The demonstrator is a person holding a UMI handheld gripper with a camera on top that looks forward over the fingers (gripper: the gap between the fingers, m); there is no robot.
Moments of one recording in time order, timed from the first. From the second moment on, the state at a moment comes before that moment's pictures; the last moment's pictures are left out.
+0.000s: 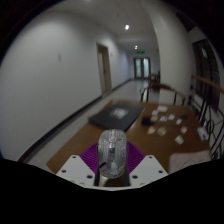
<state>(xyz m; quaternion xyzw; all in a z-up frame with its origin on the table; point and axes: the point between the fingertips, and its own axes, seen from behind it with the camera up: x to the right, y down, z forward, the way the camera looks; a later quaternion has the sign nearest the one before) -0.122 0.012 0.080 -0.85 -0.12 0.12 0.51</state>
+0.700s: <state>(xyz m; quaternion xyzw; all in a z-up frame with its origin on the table) 0.208 -0.027 -0.015 -0.90 0.01 0.00 0.43</state>
